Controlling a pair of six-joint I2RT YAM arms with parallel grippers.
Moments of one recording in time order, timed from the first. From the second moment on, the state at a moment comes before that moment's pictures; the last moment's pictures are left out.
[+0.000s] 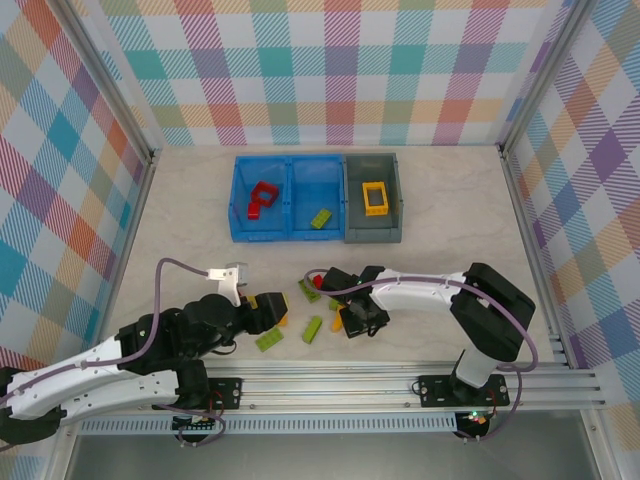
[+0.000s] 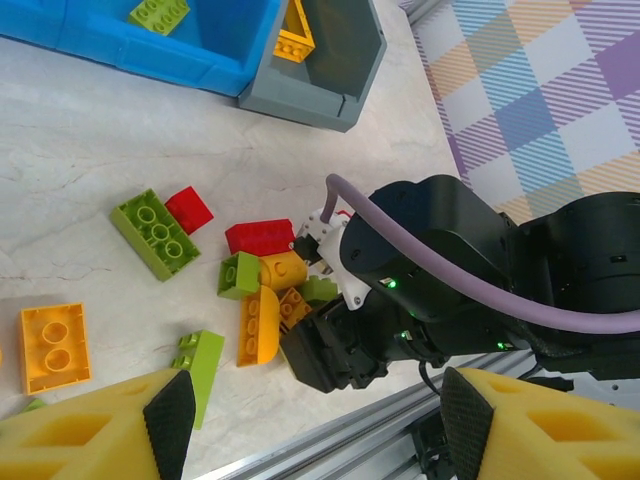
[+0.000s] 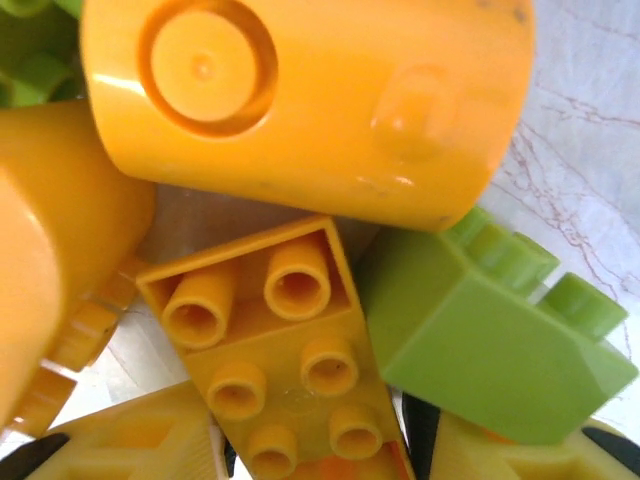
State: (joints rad) left arm -1.22 0.57 0.71 -0.67 -0.38 -1.05; right arm 1.01 1.67 0.94 -0.82 0.06 0.66
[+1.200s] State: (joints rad) left arm -1.22 1.10 1.04 -0.55 -0.51 -0.91; right arm 0.46 1.89 1.56 -0.88 -0.02 0.48
